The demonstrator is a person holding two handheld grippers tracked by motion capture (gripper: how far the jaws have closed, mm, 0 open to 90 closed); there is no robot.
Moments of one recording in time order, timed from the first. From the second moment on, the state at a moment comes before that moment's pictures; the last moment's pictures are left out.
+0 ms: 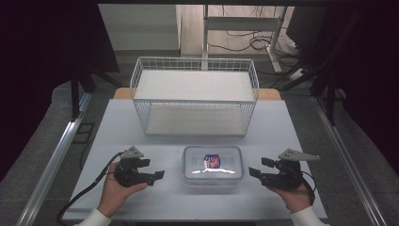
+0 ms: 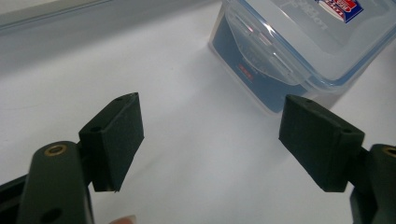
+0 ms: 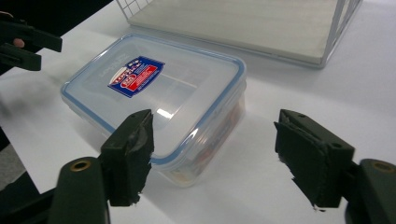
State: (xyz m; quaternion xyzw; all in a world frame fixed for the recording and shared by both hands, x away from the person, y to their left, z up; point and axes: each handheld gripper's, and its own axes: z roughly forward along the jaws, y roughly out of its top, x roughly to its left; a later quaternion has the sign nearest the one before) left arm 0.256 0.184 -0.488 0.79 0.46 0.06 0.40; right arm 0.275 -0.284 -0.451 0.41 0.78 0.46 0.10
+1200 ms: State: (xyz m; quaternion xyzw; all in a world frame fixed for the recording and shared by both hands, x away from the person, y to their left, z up) left arm 0.315 0.147 -0.505 0.75 0.47 -0.10 0.46; right arm 0.303 -0.261 -0.458 0.41 0.79 0.45 0.06
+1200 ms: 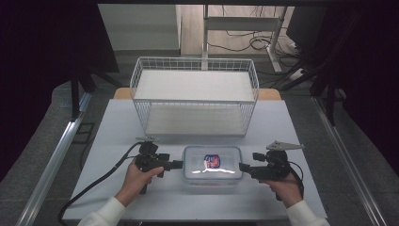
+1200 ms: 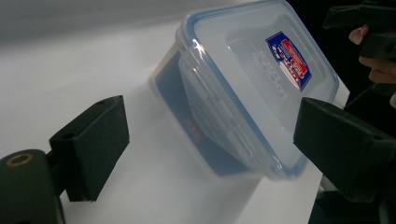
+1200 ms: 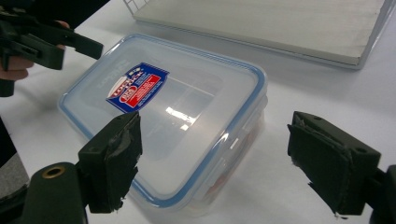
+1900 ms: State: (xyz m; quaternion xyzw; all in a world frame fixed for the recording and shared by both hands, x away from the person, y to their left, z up) left arm 0.325 0.123 -0.523 0.73 0.46 -0.18 0.47; right arm 0.336 -0.242 -0.487 0.46 0.78 0.42 -0.07
